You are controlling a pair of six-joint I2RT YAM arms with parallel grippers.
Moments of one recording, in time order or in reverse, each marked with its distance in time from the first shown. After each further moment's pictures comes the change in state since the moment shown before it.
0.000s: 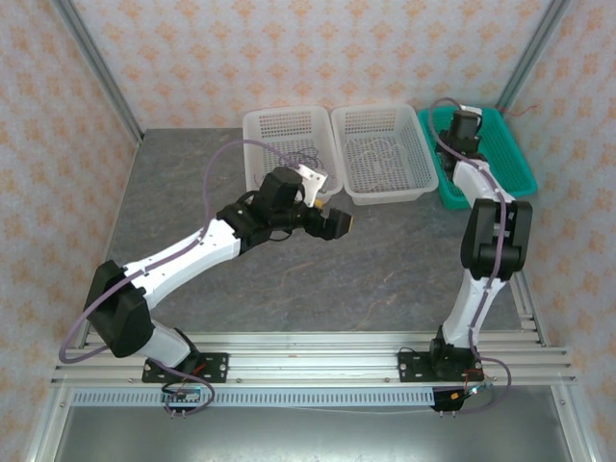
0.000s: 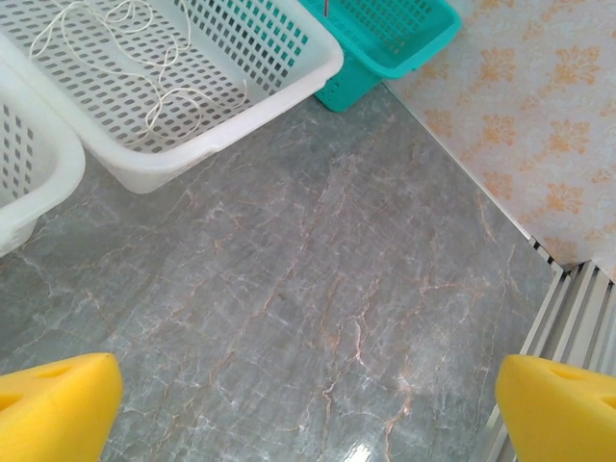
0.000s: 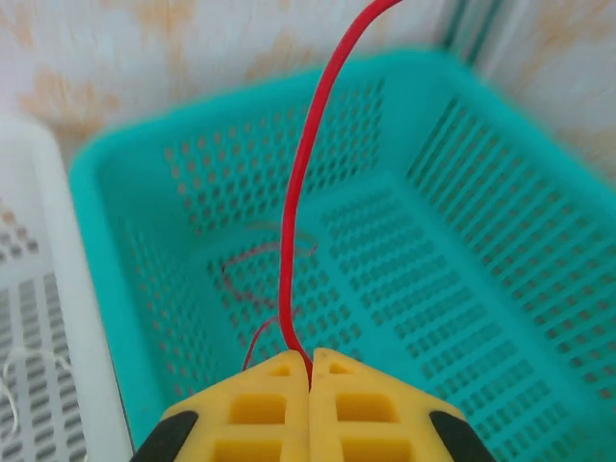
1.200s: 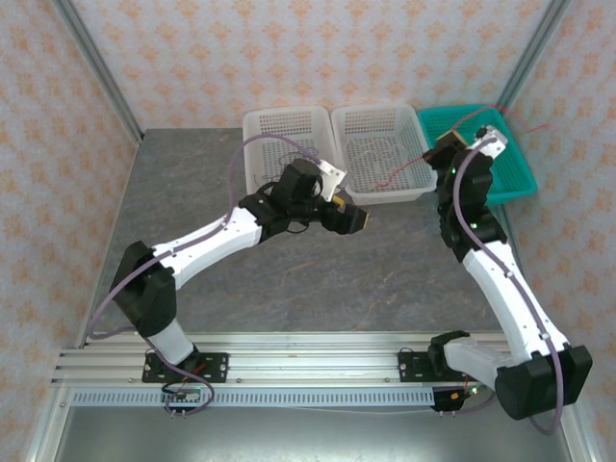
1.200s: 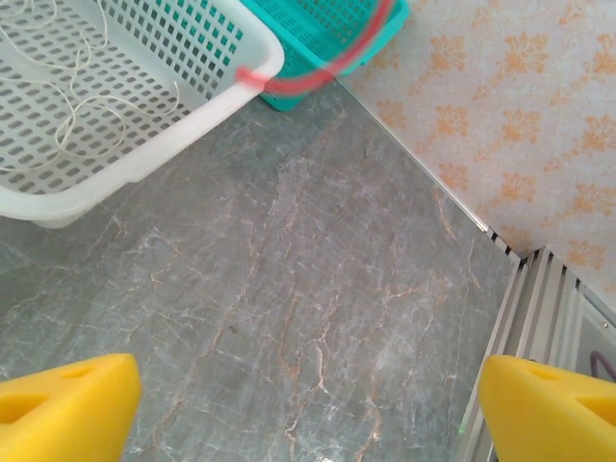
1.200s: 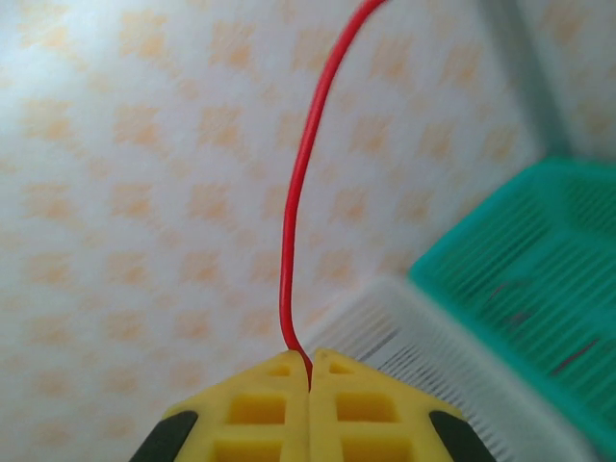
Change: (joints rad) left arm -0.008 0.164 0.134 0.039 0.118 0.016; right arm 0.312 -0.921 -0.553 0.175 0.235 0.472
